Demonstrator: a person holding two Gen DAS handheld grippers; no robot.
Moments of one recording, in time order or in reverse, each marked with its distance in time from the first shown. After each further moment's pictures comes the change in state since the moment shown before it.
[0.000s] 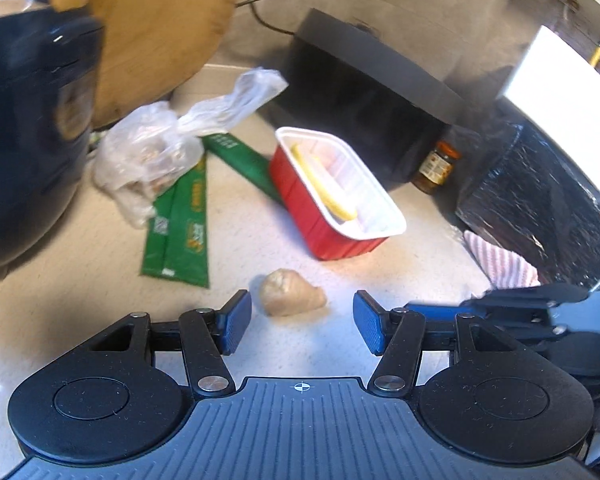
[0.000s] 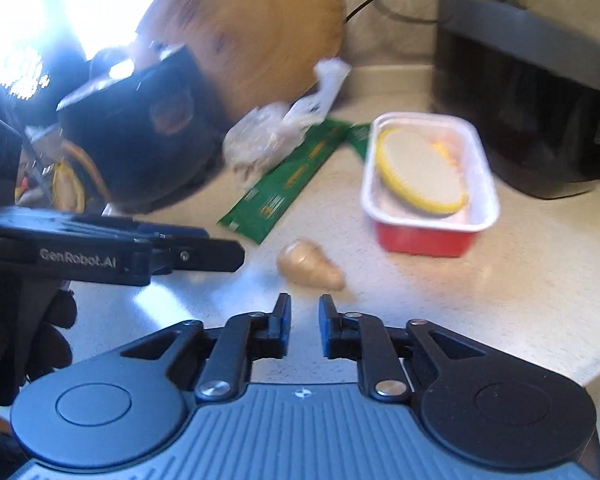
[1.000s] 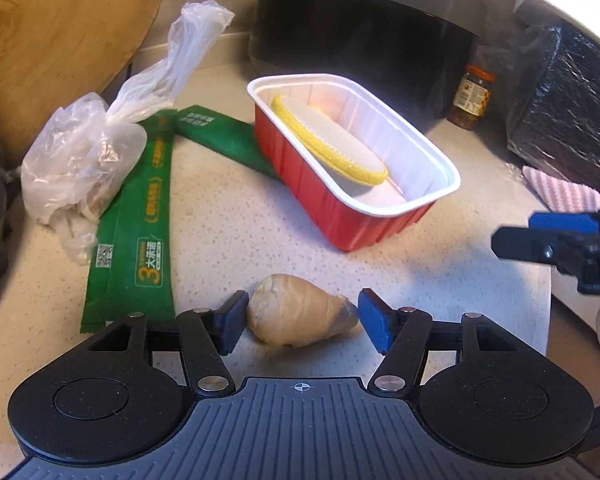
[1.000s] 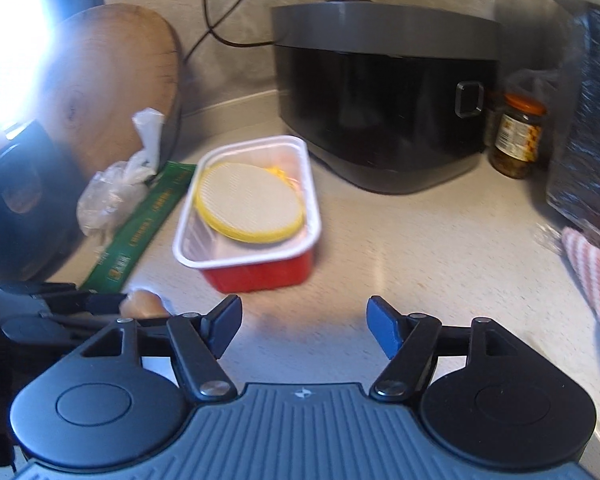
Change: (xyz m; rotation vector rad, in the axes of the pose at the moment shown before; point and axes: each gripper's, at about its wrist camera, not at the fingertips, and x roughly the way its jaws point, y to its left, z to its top) left arm 0.104 -0.026 0.003 0.203 0.103 0.158; right arm 0.011 -0.081 -0.005 0.207 -0.087 -0.248
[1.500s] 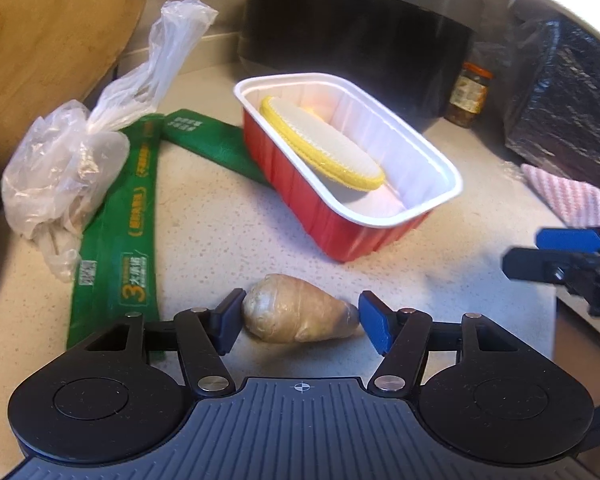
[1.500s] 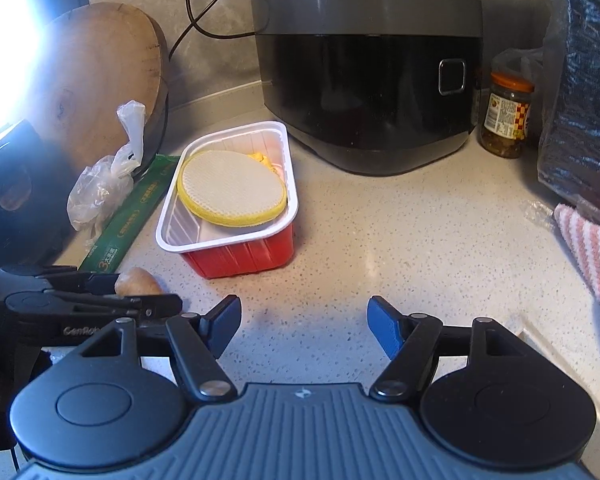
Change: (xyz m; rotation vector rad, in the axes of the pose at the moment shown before) left arm 0.011 -0.002 0.006 0.022 0.001 -0.032; right arm 0.001 -0.011 -0.007 0.020 0.013 -0.004
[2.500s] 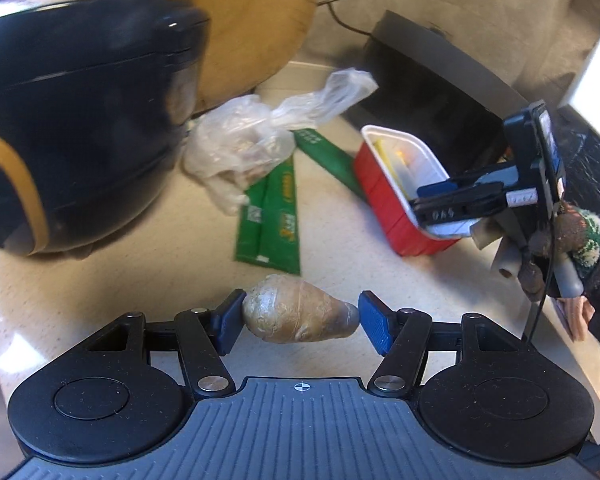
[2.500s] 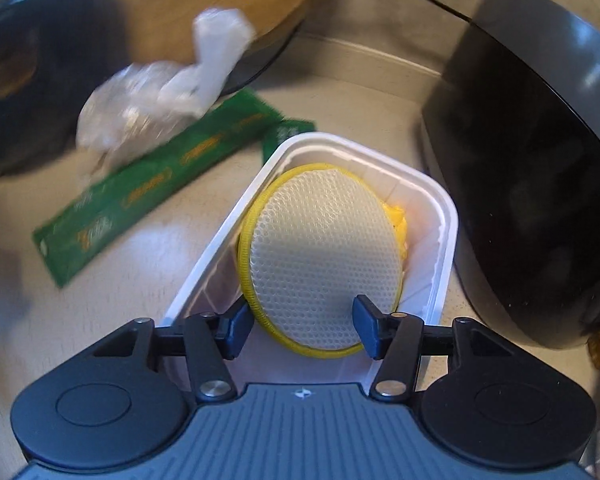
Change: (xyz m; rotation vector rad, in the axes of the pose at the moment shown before) left arm -0.121 0.067 -0.043 -0.301 -0.065 0.066; right arm 0.130 0.084 0.090 -0.544 0.191 0.099
